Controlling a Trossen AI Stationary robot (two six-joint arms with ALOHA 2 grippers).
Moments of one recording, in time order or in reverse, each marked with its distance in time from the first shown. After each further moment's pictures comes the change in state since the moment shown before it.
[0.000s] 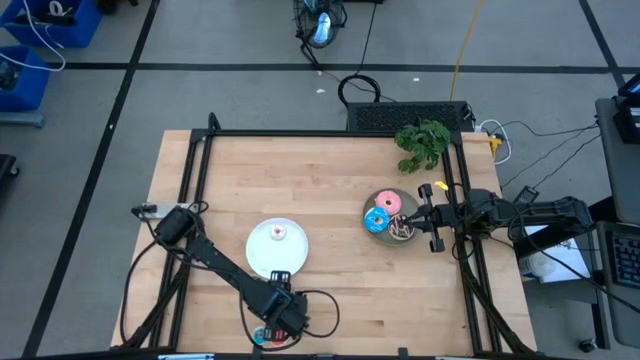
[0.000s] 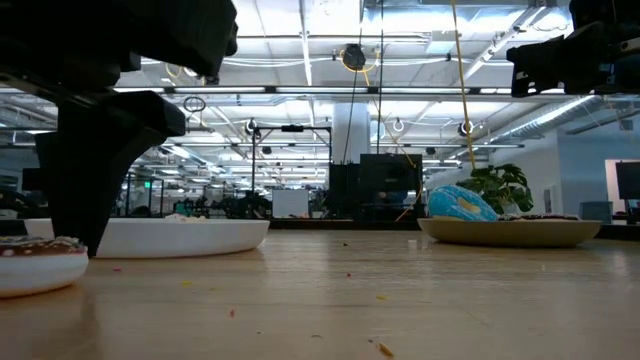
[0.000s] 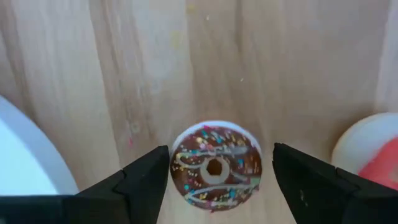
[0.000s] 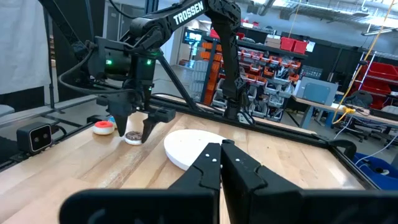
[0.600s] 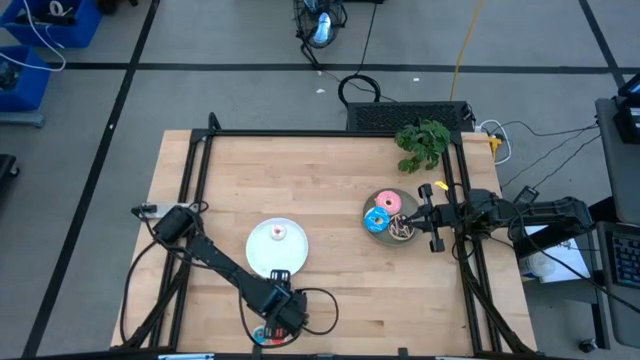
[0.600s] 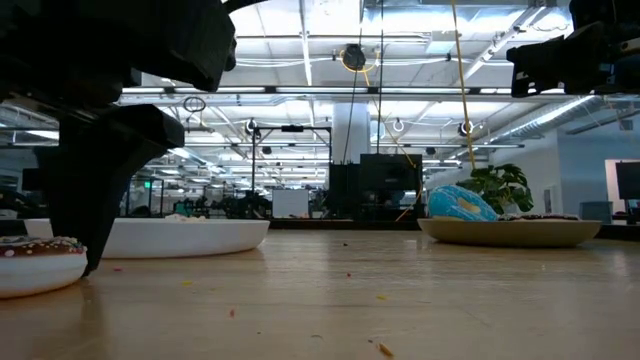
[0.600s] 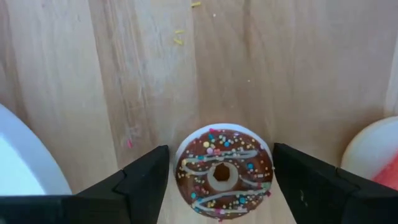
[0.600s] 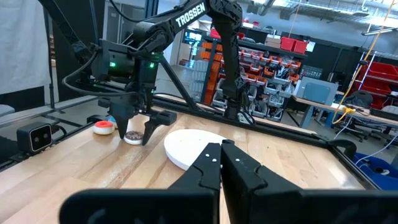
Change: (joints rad) left arm 0.010 -0.006 -0.057 0.071 0.020 -0.012; right arm 0.000 0.000 0.000 -0.001 0.000 0.000
